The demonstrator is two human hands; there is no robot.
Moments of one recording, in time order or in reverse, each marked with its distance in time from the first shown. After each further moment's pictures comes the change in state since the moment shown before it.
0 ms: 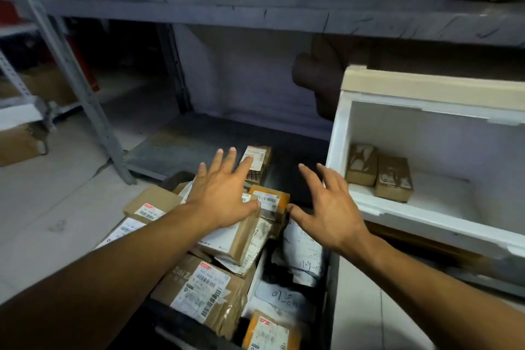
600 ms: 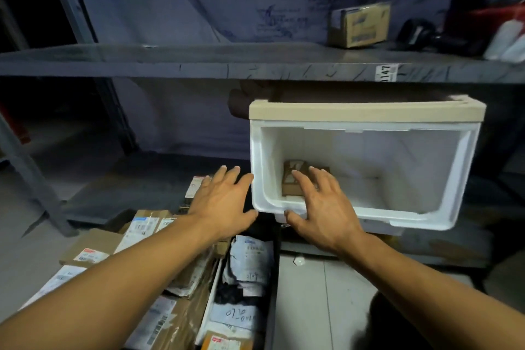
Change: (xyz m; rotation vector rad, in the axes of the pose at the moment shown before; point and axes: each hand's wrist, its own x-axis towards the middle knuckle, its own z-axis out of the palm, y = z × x) left_hand -0.022 0.126 -0.043 0.011 0.097 0.253; right_hand -0.079 0.062 -0.095 -0.167 0.128 0.107
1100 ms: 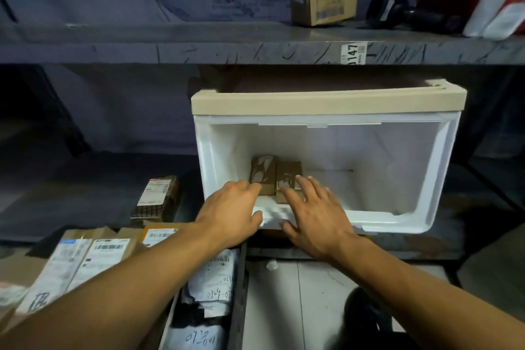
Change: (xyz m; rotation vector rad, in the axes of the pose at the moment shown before) left_hand 0.079 0.078 0.043 -0.077 0.001 0.161; right_hand 0.032 0.087 0.027 -0.189 -0.134 -0.010
